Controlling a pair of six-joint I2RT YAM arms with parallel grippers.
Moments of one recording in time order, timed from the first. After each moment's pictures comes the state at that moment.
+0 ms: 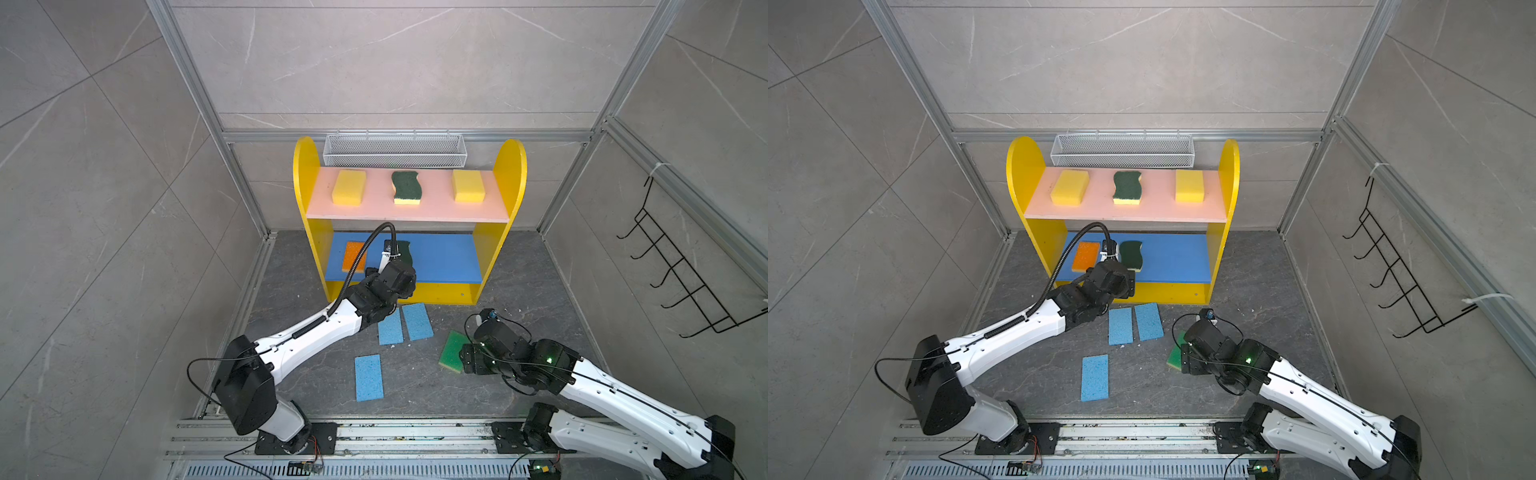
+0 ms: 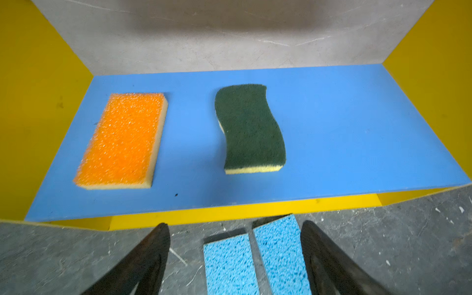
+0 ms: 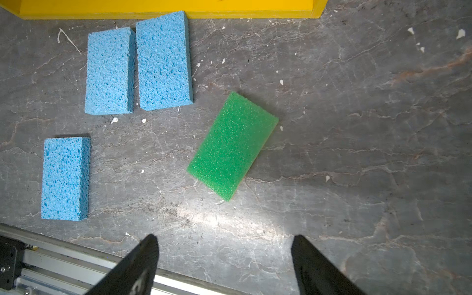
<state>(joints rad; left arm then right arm) -0.87 1.48 1.24 -0.44 -0.58 -0.46 0.88 0.90 0.78 -0.95 0.22 0.74</state>
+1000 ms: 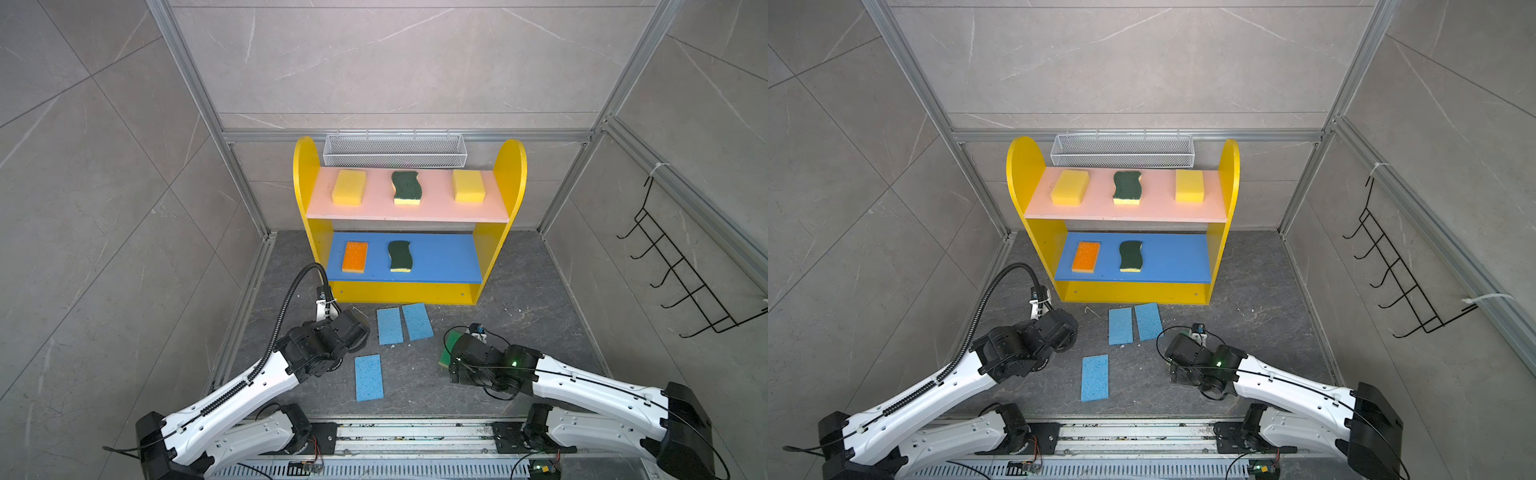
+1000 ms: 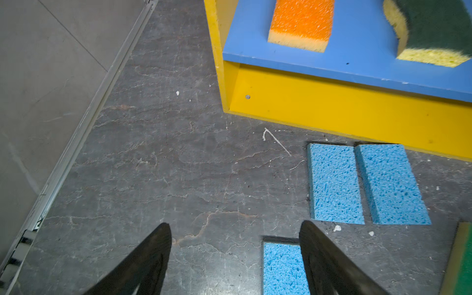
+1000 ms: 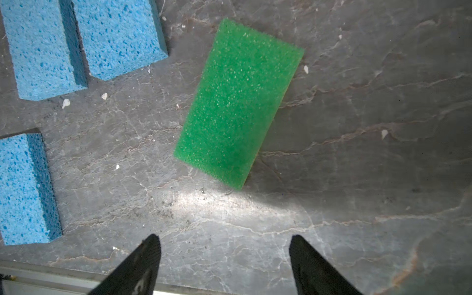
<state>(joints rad) -0.90 0.98 0.93 -1.04 -0.72 -0.89 1.00 1.08 0.68 -0.81 0.21 1.03</state>
